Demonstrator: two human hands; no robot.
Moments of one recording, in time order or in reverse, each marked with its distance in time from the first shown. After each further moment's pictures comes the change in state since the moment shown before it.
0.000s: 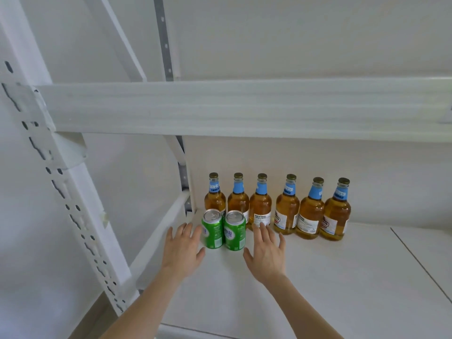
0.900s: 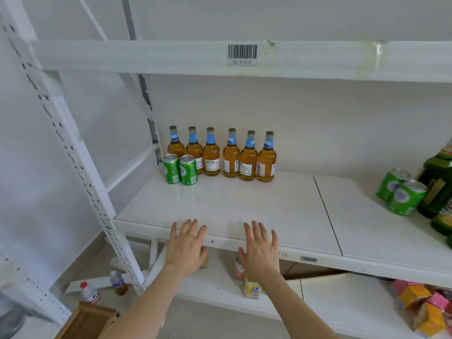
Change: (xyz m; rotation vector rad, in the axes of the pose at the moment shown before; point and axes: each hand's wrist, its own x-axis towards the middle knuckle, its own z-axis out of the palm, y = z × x) left_hand -0.217 0.215 -0.023 0.007 -0.103 0.068; right_hand -0.243 0.159 -0.062 -0.078 -0.149 -0.095
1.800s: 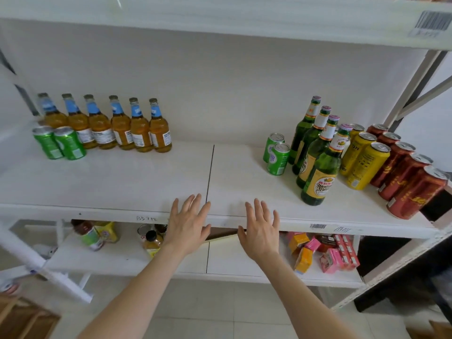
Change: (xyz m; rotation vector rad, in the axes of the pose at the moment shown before) left_hand 0.019 0.365 -0.037 -0.079 0.145 0.215; right_hand -0.123 0.336 -0.050 -0.052 0.117 0.186
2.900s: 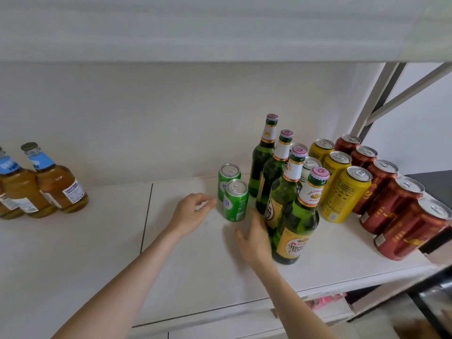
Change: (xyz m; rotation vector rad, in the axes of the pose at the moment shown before) left_hand 0.297 0.076 0.040 -0.990 -0.141 -0.142; right_hand 0.175 0.137 0.033 0.685 0.099 0.421
